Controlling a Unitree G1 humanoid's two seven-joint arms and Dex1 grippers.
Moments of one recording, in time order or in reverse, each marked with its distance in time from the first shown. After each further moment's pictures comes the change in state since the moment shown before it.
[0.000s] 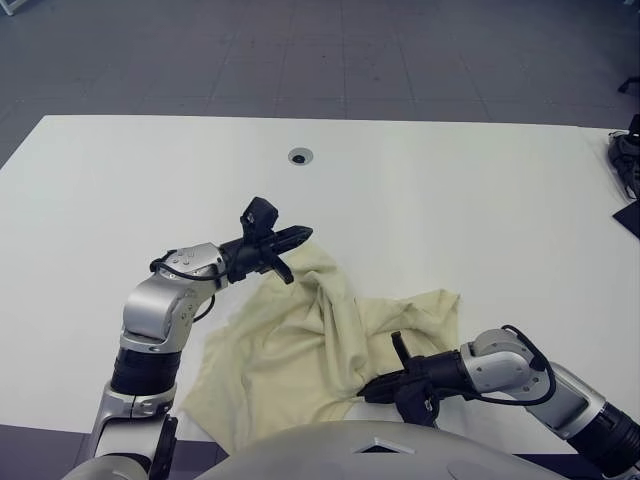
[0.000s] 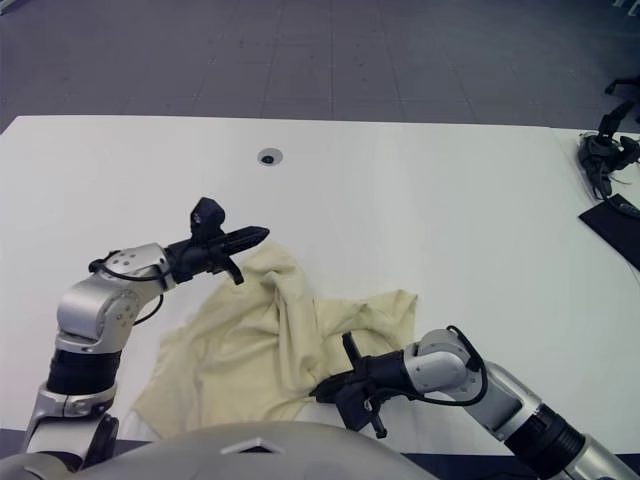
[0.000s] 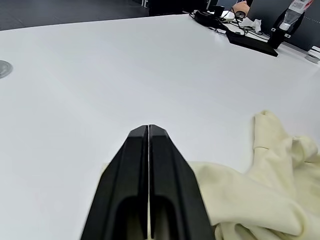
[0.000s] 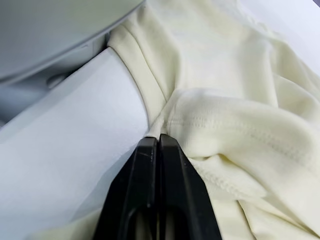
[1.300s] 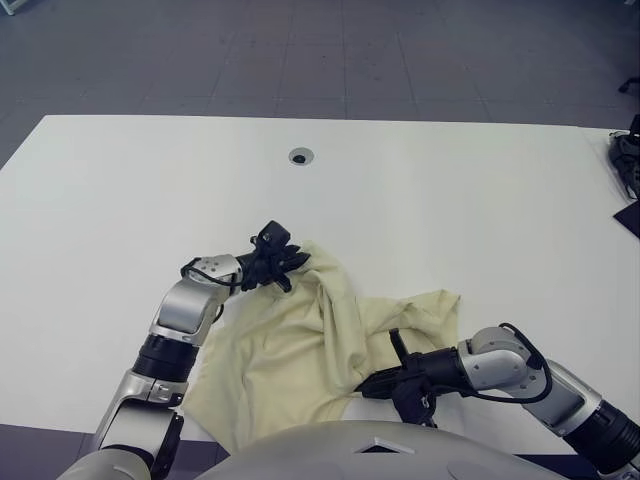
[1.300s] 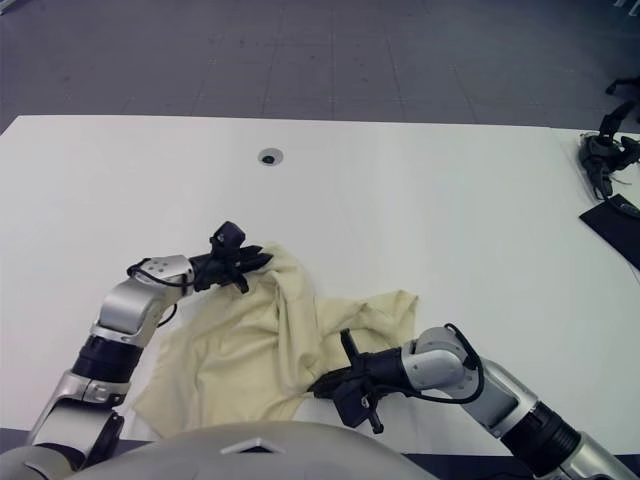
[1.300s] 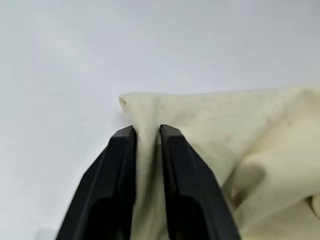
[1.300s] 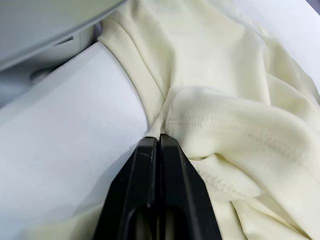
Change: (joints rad) left arm -0.036 -0.014 -0.179 0.299 0.199 -0.161 0.008; right arm -0.014 0.018 0.000 0.010 -0.021 -0.007 -0.012
